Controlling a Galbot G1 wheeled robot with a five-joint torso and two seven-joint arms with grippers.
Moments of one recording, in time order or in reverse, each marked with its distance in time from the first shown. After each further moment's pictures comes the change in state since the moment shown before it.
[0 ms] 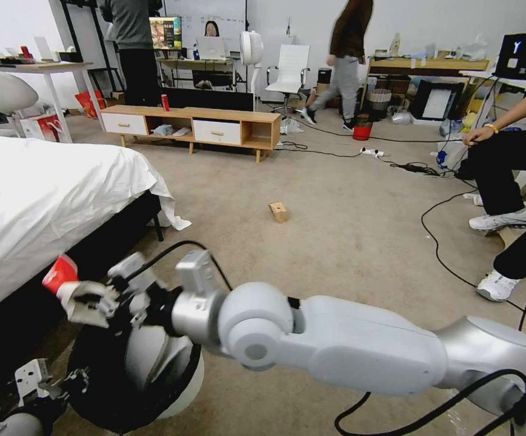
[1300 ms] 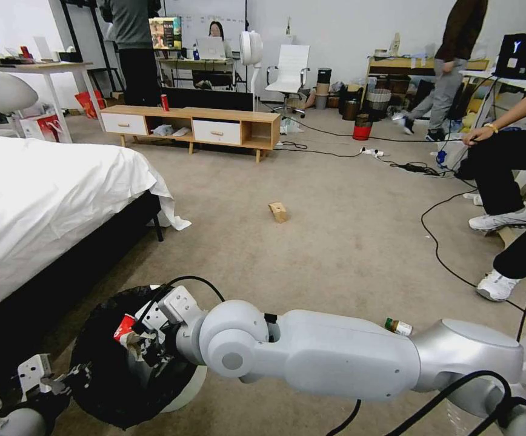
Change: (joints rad) left arm -0.009 -0.003 0.009 0.001 -0.002 0.000 0.010; right arm -0.066 0.034 -0.051 -0.131 0.065 -0.274 0.248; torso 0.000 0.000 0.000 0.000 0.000
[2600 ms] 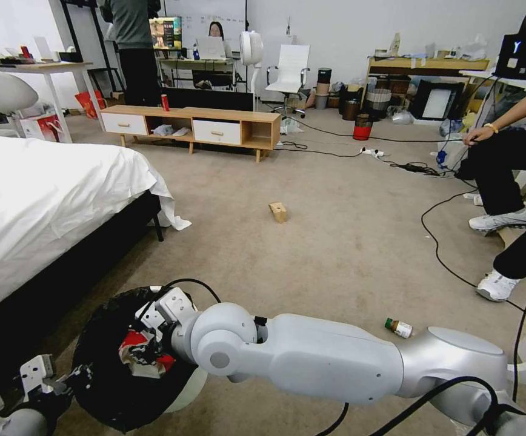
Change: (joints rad) left arm -0.005 -0.001 0.001 0.010 0.002 0.000 0.008; right arm -0.014 0.028 0.028 0.007 0.005 0.003 0.044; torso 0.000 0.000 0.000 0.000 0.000
